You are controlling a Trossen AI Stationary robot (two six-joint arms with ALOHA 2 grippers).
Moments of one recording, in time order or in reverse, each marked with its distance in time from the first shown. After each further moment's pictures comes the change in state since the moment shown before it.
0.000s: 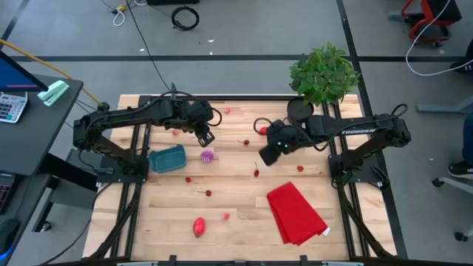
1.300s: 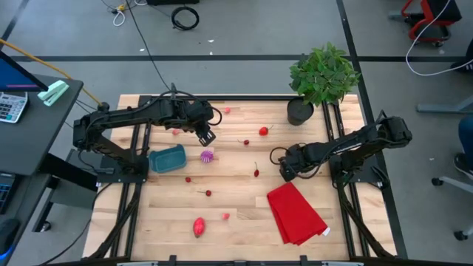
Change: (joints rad) left arm 0.003 0.000 0.000 0.016 0.000 -0.018; right arm 0.080 -0.003 -0.692 0.256 0.033 0.262
